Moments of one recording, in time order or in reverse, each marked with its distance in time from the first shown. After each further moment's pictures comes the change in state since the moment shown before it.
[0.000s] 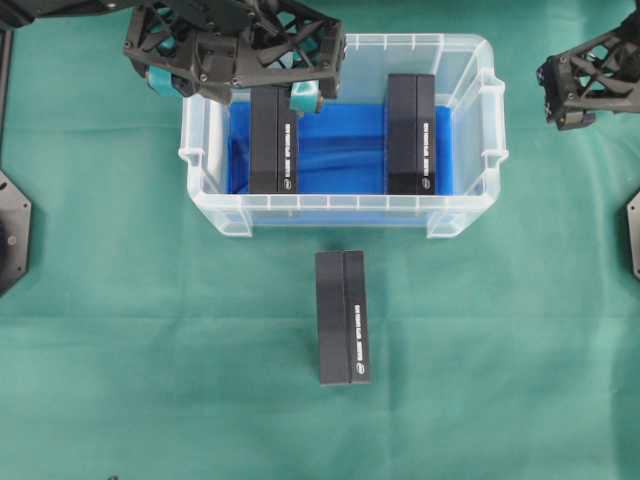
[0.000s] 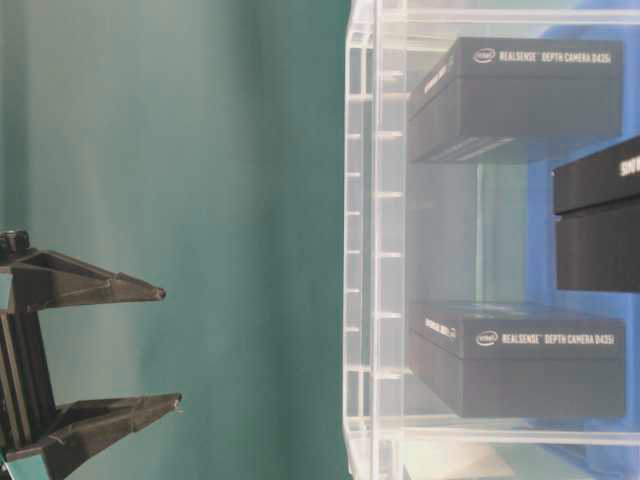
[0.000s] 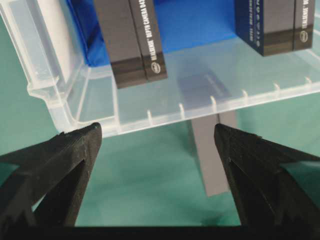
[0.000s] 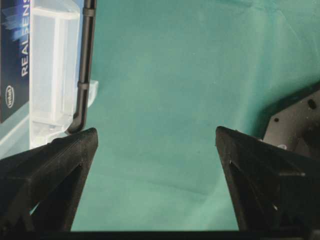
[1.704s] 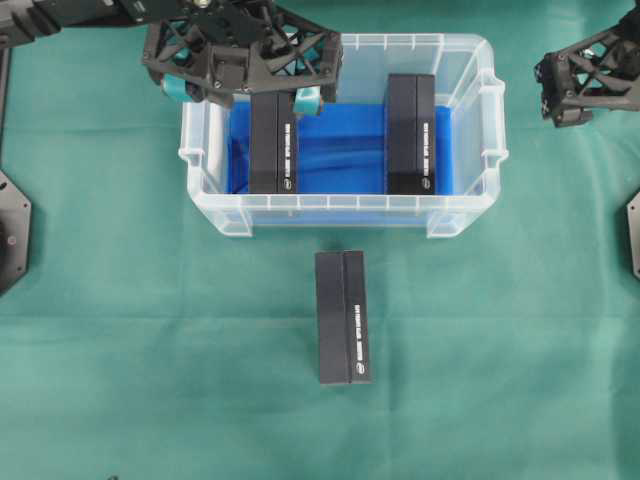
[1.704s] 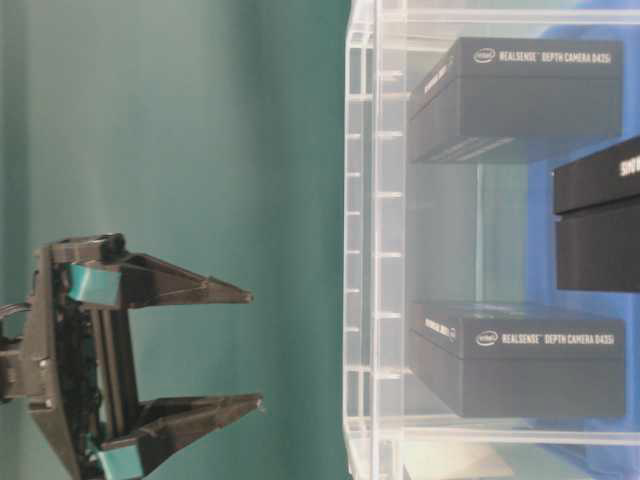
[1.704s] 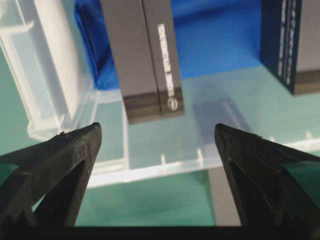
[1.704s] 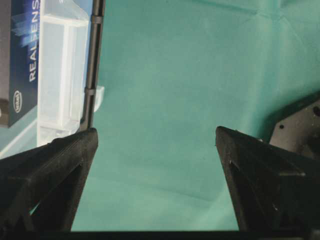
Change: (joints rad) left arm 0.048 0.005 0.161 0.003 -0.132 0.006; right arm 0.000 0.000 0.000 -0.011 -0.021 0.002
